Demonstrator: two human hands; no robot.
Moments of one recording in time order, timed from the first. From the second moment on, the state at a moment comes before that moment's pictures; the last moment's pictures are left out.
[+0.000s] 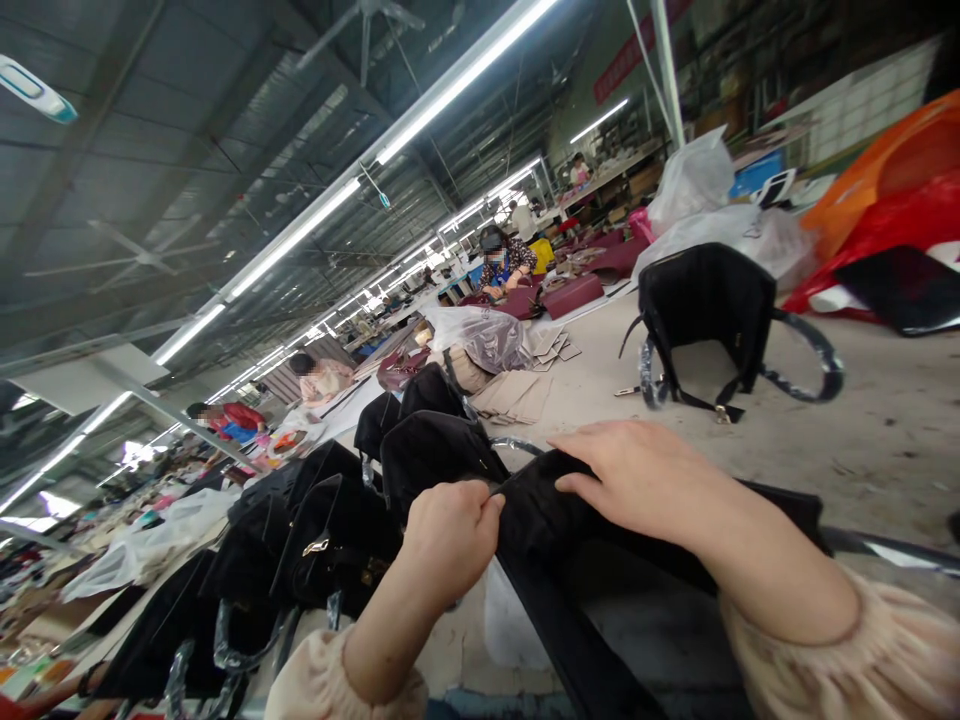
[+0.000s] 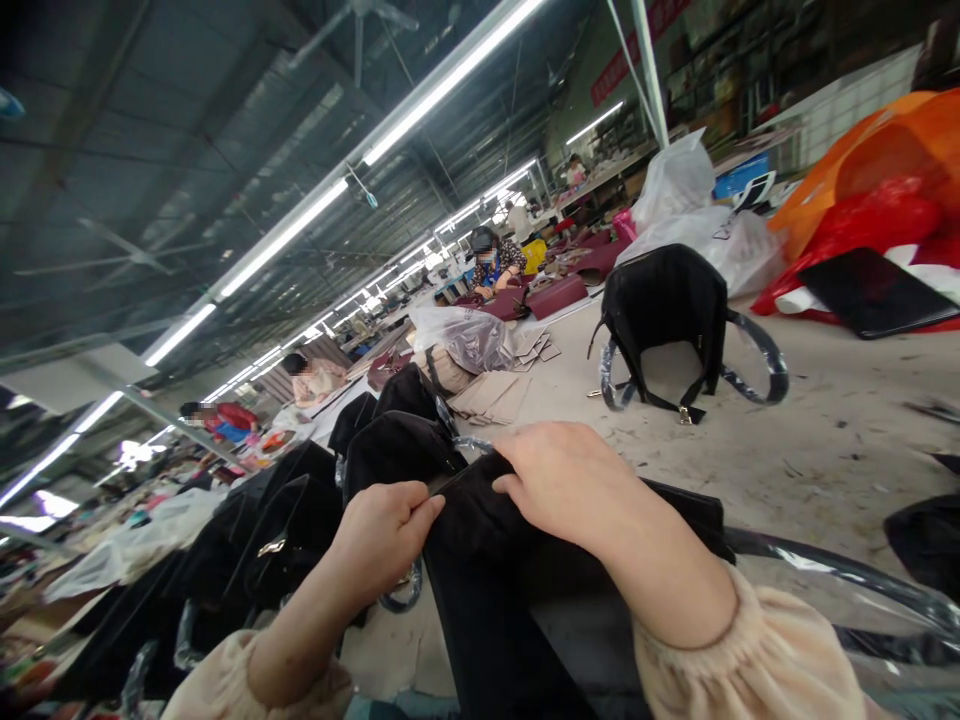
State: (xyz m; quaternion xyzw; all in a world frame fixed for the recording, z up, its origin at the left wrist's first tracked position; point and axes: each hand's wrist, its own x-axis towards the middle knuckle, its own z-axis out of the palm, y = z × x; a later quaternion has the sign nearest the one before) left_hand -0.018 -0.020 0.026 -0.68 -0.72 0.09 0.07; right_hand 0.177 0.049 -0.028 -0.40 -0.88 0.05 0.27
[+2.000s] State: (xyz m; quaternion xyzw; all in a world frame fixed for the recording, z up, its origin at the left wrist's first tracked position) left_hand -0.003 0.026 0.014 -0.71 -0.70 -0.04 -0.05; right_hand 0.252 0.036 -0.030 -0.47 -0.86 0.12 0.18
